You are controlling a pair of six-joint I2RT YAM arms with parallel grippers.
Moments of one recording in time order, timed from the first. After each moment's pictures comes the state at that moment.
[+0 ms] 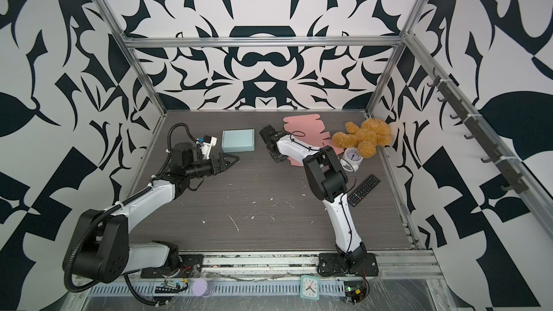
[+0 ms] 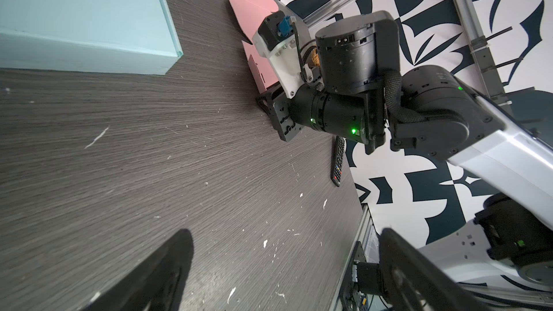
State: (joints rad) left arm -0.24 1.32 0.66 0.18 0.78 -0.66; right arm 0.59 2.23 1.73 -0.75 0.48 -0.01
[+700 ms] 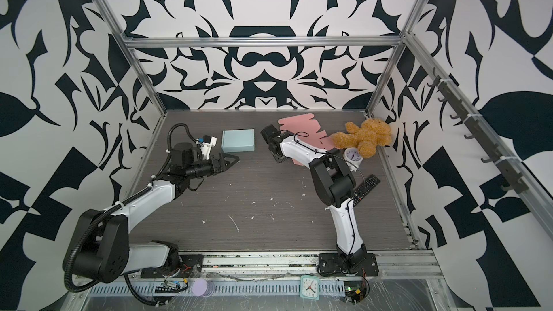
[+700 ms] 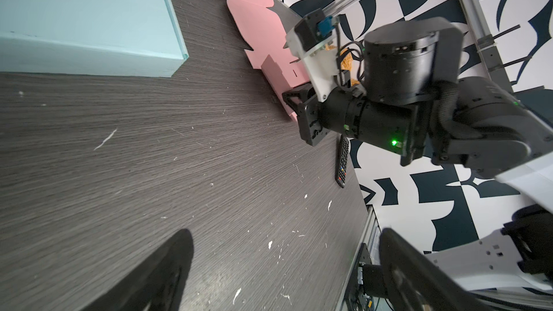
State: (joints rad) left arm -0.24 1.32 0.66 0.18 0.76 -0.63; right arm 0.59 2.08 1.63 -0.71 0.50 0.02
